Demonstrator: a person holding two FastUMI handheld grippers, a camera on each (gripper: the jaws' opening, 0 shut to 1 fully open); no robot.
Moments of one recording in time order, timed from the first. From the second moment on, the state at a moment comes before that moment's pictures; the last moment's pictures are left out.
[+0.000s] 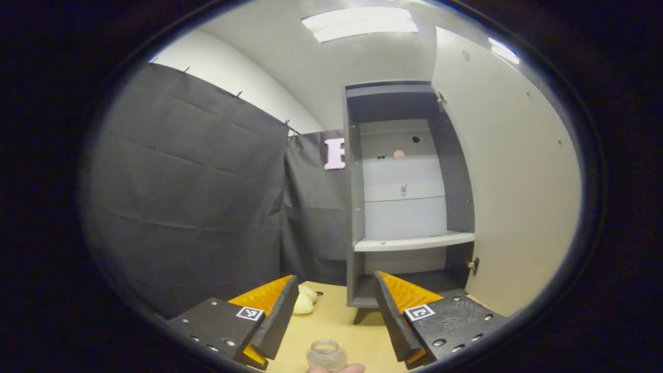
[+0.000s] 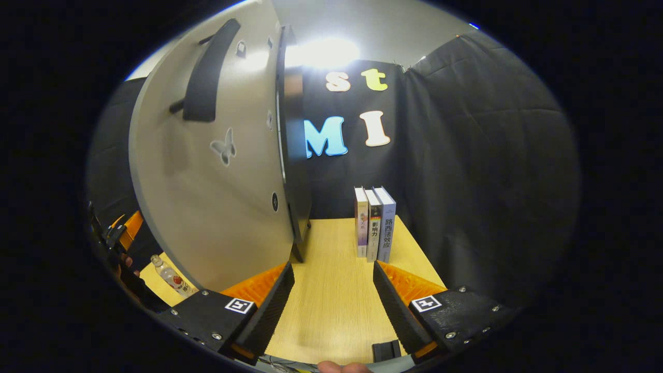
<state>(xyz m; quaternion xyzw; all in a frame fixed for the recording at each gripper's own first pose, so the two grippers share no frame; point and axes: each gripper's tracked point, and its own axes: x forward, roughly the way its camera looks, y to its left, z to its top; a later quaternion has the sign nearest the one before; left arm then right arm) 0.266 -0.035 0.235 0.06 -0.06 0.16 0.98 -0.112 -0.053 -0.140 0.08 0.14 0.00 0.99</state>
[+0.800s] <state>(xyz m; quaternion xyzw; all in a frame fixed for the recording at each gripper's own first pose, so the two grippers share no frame) 0.264 -0.116 0.331 0.10 0.05 0.06 0.99 -0.088 -0.053 0.038 0.10 0.03 0.00 0.99</state>
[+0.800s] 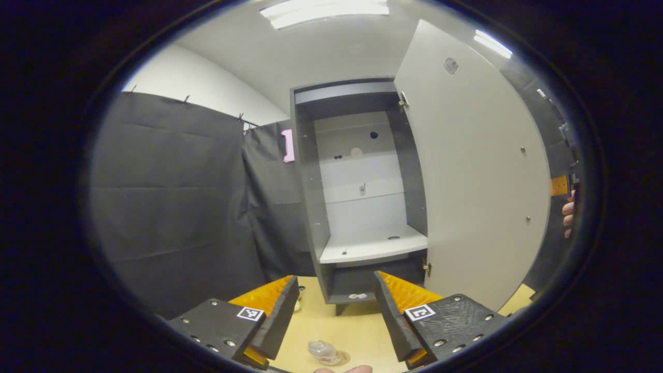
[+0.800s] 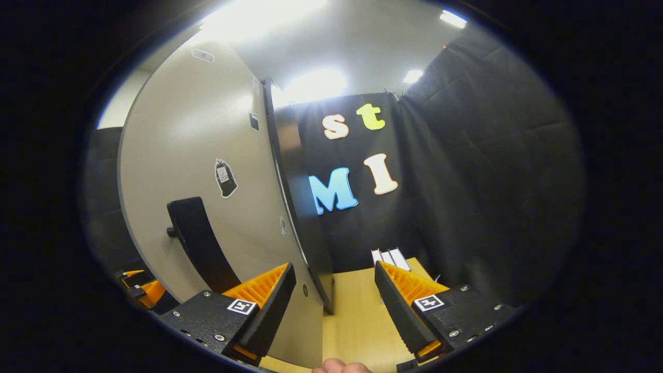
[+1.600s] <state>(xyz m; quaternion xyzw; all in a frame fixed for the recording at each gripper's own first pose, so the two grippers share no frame) 0.356 -0.020 0.317 0.07 0.04 -0.06 0.99 -0.110 0.064 0.041 0.15 -0.03 -0.12 0.98</state>
